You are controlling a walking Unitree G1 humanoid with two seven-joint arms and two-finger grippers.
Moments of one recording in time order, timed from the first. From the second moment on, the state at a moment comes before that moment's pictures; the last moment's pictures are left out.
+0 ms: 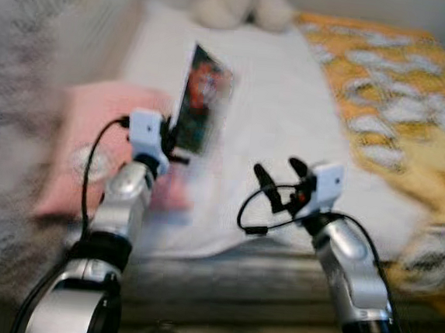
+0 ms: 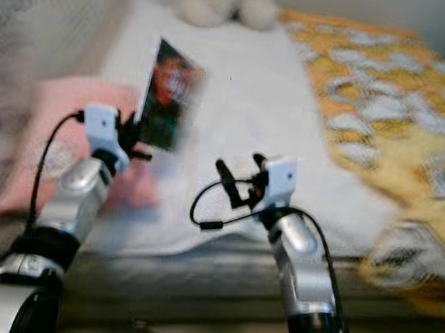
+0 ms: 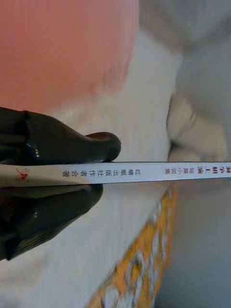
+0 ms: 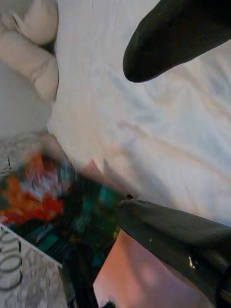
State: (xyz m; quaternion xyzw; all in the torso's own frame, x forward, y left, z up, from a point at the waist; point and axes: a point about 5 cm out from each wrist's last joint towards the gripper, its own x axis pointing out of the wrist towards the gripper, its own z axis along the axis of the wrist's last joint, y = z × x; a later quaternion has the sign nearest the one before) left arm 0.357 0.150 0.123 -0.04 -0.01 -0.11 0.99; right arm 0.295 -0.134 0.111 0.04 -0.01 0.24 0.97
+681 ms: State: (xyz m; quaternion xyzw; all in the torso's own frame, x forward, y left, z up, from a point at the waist) left arm 0.352 0.139 0.112 -0.03 0.01 -0.11 0.99; right arm 0.296 -0.142 0.105 0.03 0.01 0.22 0.97
